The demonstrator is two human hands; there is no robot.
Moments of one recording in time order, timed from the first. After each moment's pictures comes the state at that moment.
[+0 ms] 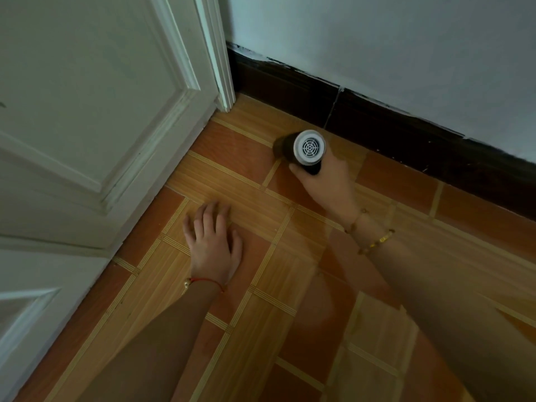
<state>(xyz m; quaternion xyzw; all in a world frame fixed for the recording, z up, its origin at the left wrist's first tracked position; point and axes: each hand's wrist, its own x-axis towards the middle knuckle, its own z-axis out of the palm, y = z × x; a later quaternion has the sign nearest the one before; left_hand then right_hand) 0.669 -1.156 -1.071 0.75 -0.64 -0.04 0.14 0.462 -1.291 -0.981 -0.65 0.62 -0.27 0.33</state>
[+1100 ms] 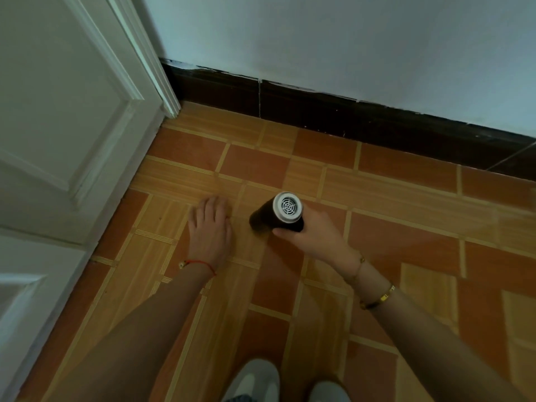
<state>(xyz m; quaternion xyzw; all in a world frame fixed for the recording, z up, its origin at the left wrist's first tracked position) 0.615 -1.129 -1.044 0.66 -0.74 -0.09 0.09 0.385 -1.112 -0.948 -0.63 0.65 -0.14 0.41</state>
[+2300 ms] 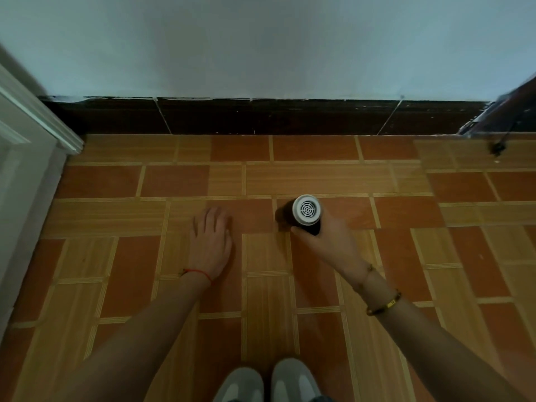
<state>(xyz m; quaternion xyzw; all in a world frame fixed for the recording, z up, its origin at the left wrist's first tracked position) 0.499 -1.108 -1.038 0.51 -0.85 -0.09 0.08 0.263 -1.012 -0.947 -0.49 0.80 -0.24 0.26</state>
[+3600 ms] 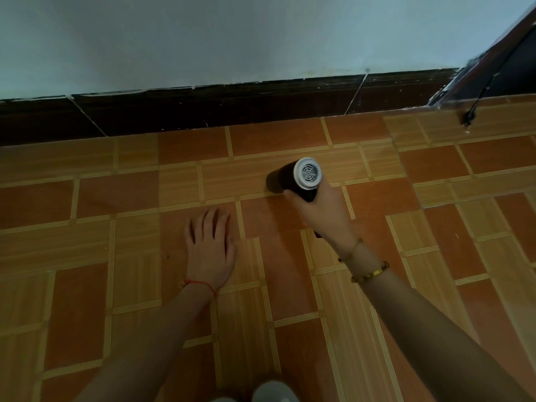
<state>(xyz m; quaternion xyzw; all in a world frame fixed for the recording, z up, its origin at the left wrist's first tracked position) 0.429 -1.099 -1.067 0.47 -0.87 -0.12 0.08 0.197 -1.046 -0.965 -0.39 0.81 -0.36 0.25</state>
